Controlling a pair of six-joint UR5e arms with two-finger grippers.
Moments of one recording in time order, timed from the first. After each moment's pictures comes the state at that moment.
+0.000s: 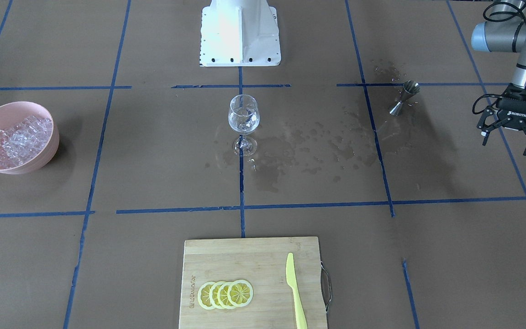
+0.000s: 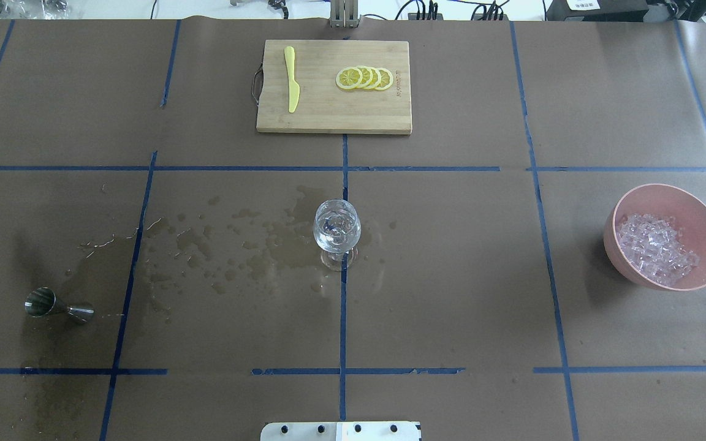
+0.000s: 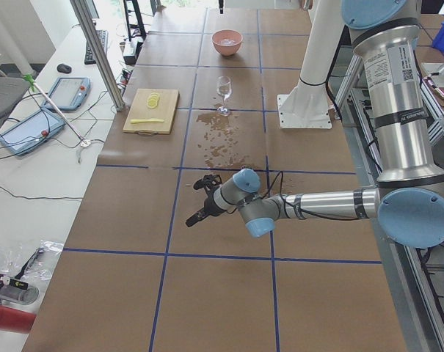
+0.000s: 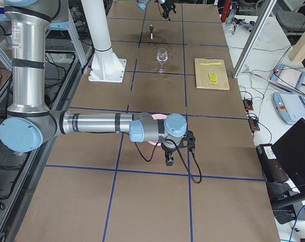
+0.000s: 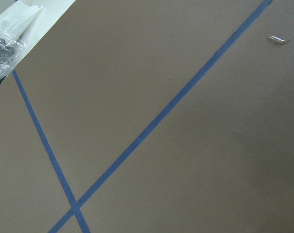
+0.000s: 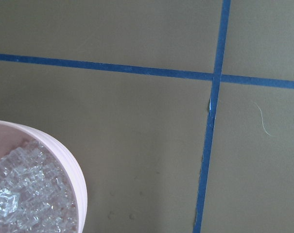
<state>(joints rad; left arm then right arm) -0.98 -1.36 -1.59 -2.67 -1.74 -0.17 1.48 -1.64 1.67 -1.52 2.44 0.02</state>
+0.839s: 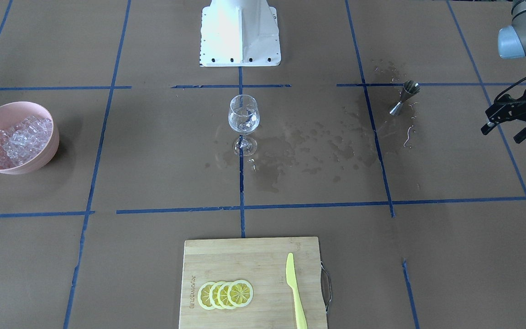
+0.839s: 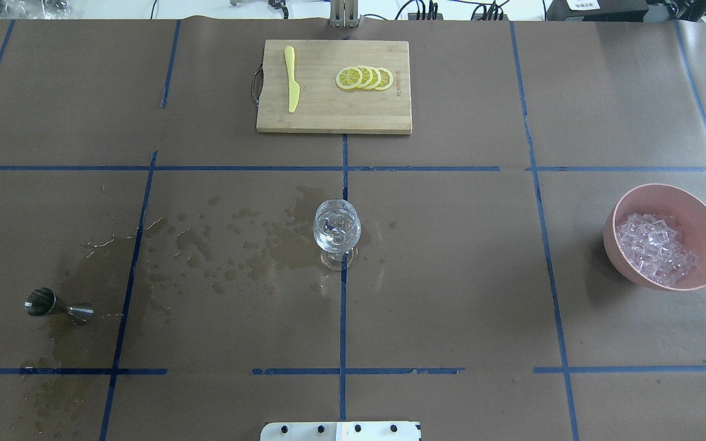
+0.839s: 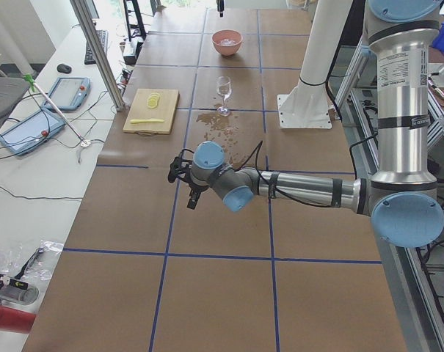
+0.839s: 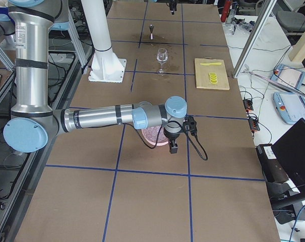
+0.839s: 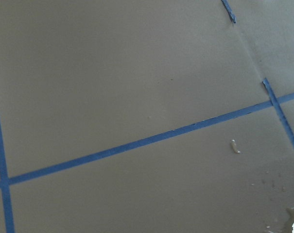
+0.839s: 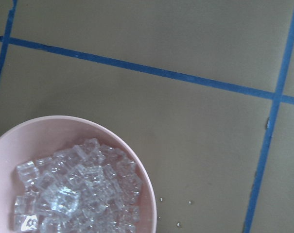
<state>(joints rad) -1.22 -1.47 -1.73 -2.27 -2.35 -0.64 1.33 -1.67 1.84 -1.48 2.38 0.14</state>
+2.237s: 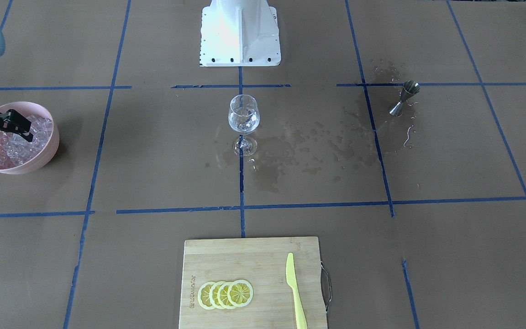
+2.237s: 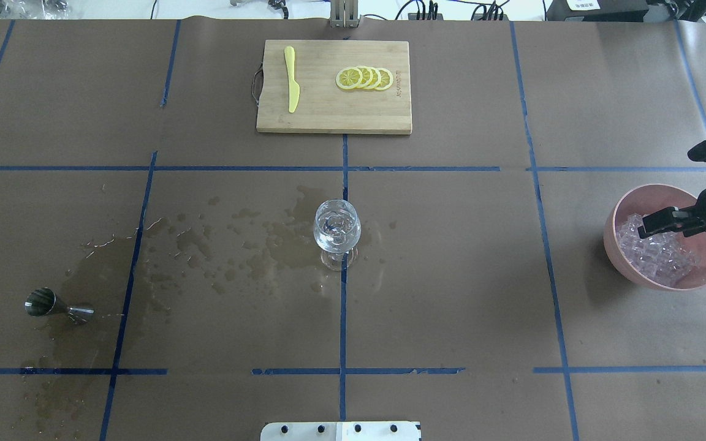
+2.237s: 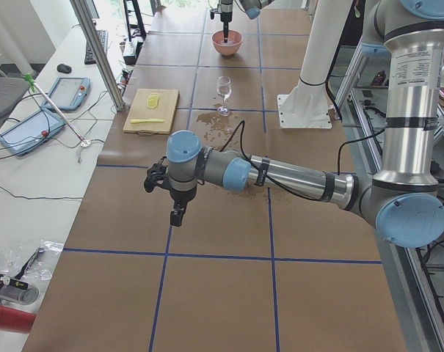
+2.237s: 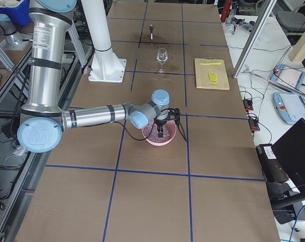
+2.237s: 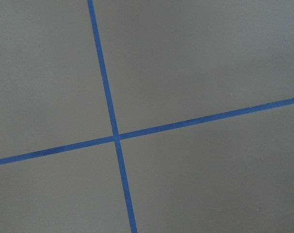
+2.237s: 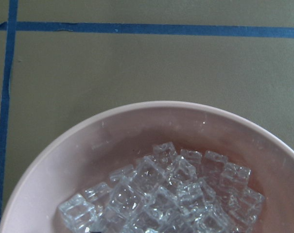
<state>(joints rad) -1.48 -1.56 -1.79 -1.64 -2.30 -0.07 0.99 -1.71 1.78 -1.05 2.22 0.75</state>
